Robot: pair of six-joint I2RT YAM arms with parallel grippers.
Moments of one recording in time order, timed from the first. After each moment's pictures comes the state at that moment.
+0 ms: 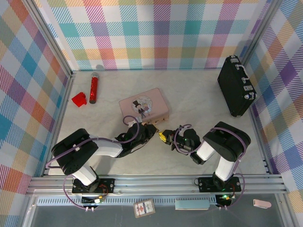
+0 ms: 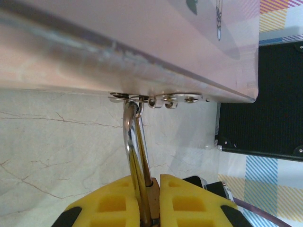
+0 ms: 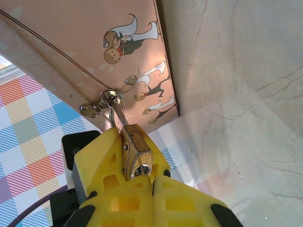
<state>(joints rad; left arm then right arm) -0.87 1.59 0.52 0.62 -0.10 -1.42 0.73 1.76 0.24 1.28 -0.27 1.85</state>
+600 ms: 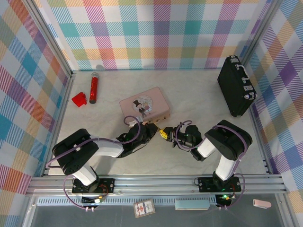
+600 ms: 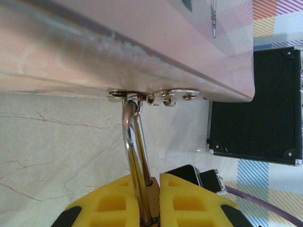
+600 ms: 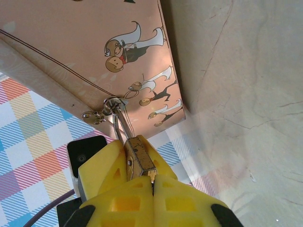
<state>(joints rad) -0.90 1.60 0.53 0.64 -0.15 -1.44 0.66 1.76 0.27 1.26 -0.40 1.85</state>
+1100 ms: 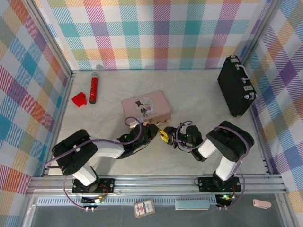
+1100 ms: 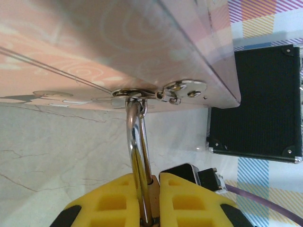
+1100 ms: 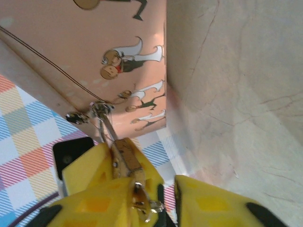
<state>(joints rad) -0.92 1.58 0.54 0.61 -0.18 -1.44 0.66 1.72 0.25 1.21 -0.40 1.77</state>
